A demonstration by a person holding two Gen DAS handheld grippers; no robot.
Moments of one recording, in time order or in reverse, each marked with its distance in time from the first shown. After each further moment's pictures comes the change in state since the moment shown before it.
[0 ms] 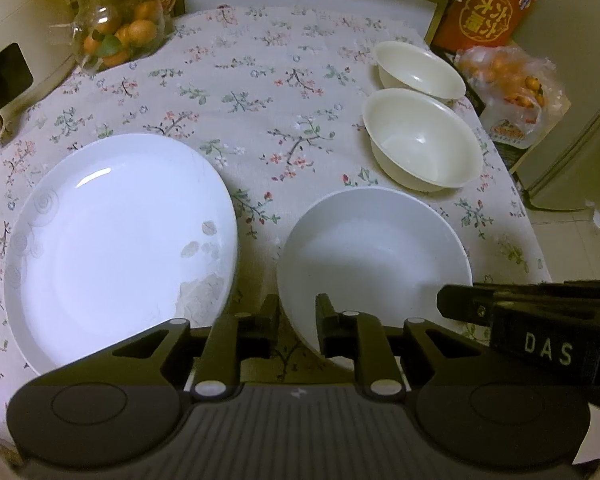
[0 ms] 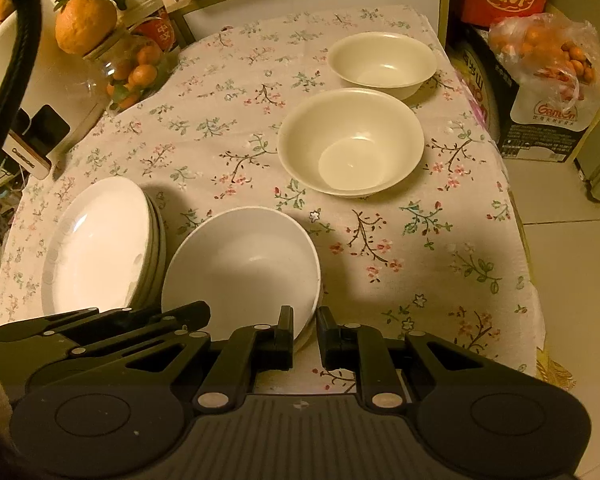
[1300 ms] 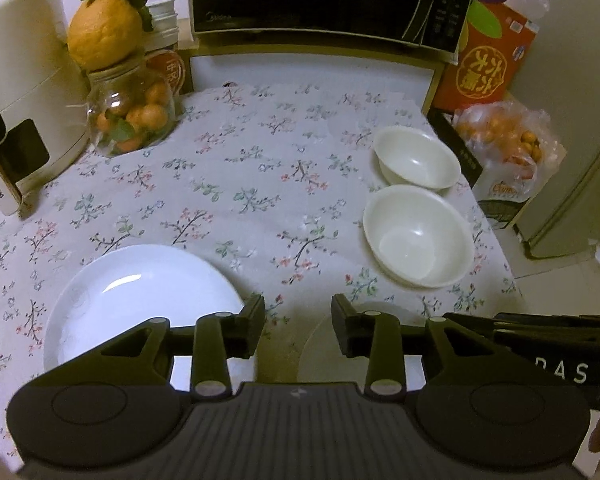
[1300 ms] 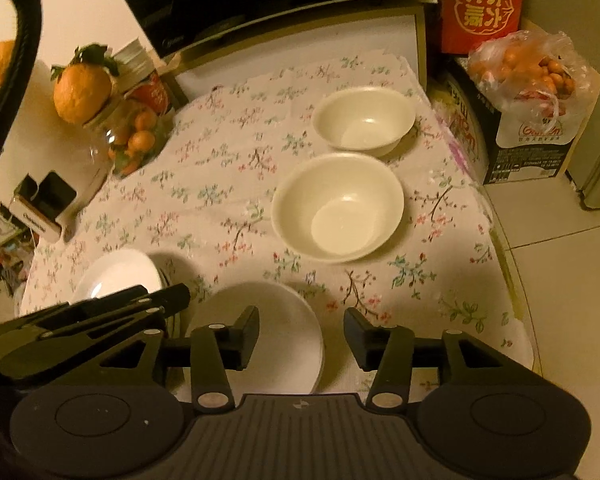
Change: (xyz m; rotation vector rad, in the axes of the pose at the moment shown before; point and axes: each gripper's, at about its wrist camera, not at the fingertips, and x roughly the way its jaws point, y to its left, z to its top) left arm -0.024 -0.005 0.038 0.026 -0.168 0.020; right arm -0.024 -0.013 0.020 0.083 -0.131 0.026
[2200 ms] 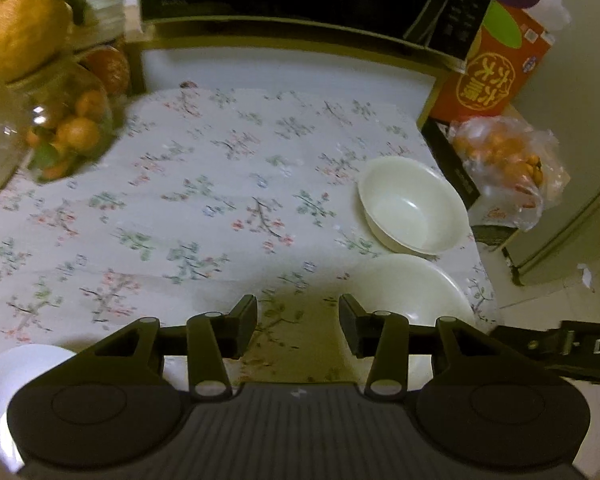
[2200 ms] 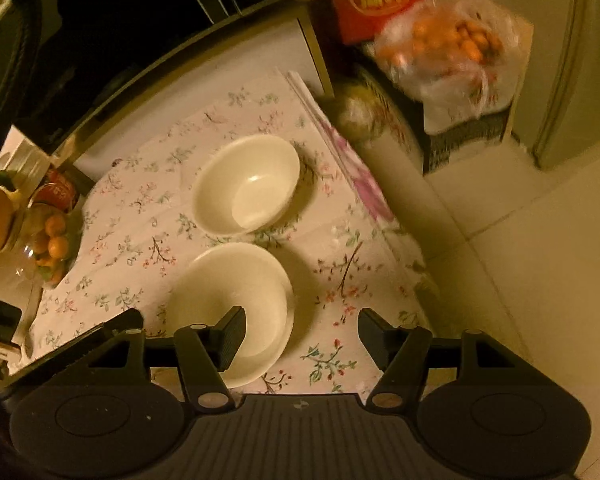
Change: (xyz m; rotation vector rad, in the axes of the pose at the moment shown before) left arm 0.073 -0.014 0.056 -0.036 0.044 -0.090; right arm 0.037 -0.075 0.066 0.282 0.009 -0.087
